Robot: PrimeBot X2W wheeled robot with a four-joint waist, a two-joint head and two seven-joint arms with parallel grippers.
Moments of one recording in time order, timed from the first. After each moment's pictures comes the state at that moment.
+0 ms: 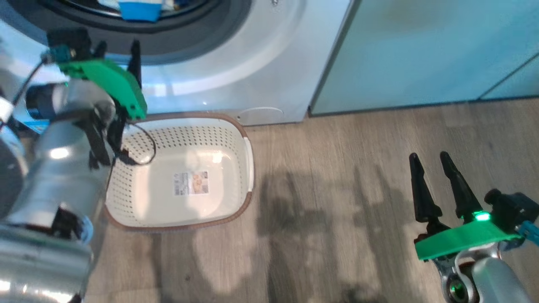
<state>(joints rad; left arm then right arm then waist) -1.08 0.21 -0.32 1.25 -0.48 -0.12 -0.25 -0.18 -0.07 0.22 0.18 0.41 0.13 -0.25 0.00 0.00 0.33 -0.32</state>
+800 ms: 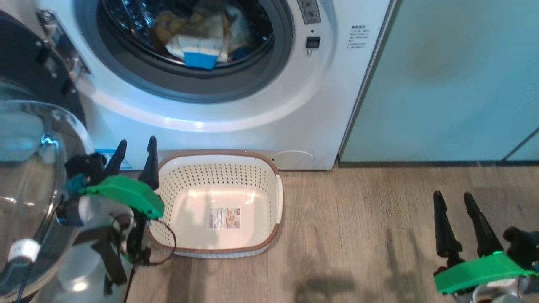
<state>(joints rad) -0.43 0.17 -0.04 0.61 -0.41 -0.09 -0.25 -0.04 -0.09 0.12 0.19 0.39 0.13 -0.25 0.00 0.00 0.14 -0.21</state>
